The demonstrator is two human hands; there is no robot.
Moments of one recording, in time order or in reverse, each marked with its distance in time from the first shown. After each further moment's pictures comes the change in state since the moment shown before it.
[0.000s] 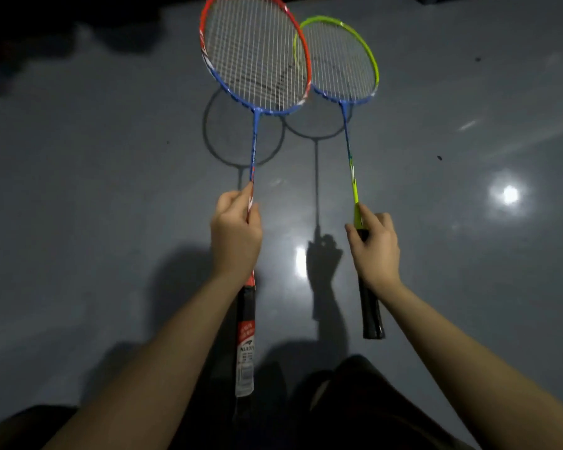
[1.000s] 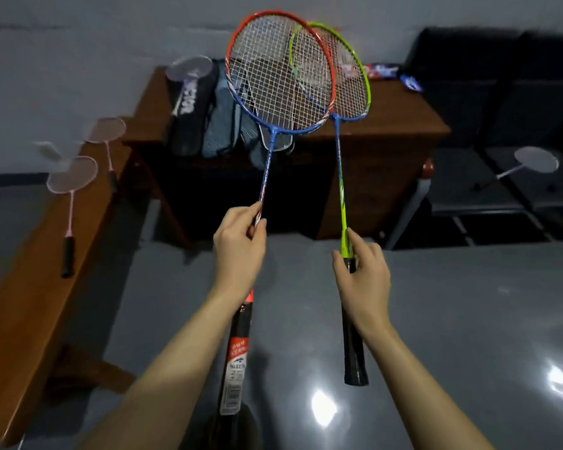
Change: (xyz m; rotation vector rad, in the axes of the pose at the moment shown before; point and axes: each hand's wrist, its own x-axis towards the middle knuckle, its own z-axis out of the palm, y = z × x) left_hand 0.058 0.580 -0.442 -0.151 0.407 0.253; right_hand -0.087 -0.474 -0.552 0.352 0.236 -0.456
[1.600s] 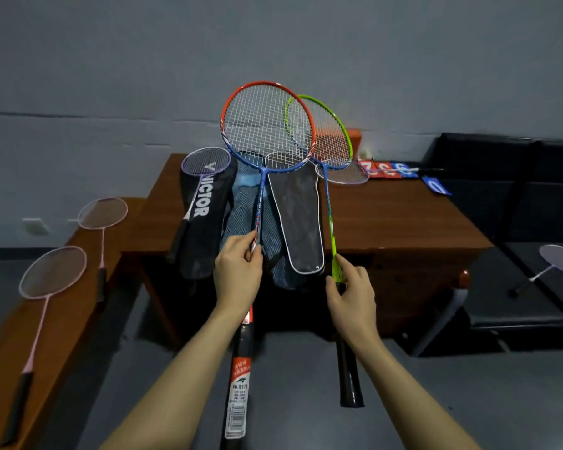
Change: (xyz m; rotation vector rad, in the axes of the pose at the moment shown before) left_hand 0.307 -0.115 0.049 0.005 0.091 -0.042; right_hand 0.271 -0.053 0.193 -0.038 -0.077 -0.042
